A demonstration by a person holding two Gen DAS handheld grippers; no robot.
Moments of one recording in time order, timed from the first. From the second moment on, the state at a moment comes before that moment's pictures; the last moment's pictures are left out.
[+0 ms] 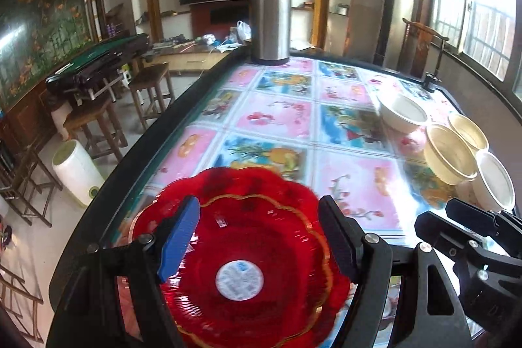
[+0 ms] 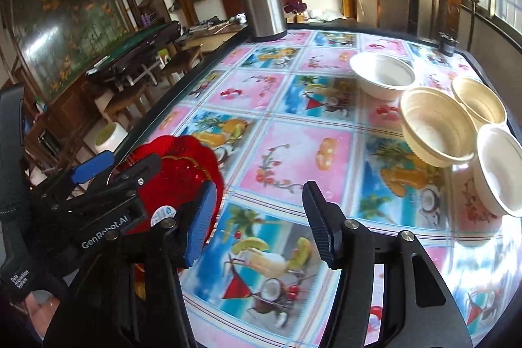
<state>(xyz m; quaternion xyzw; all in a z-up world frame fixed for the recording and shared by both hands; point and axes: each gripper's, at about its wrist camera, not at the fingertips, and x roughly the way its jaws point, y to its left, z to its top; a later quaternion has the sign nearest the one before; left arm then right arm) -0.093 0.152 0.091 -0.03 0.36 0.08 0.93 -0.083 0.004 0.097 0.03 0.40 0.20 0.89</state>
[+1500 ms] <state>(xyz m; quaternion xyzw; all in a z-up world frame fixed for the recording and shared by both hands) -0.029 -0.021 0.078 0.01 0.40 -0.03 0.92 -0.064 -0.170 0.079 0.13 0.40 0.07 0.90</state>
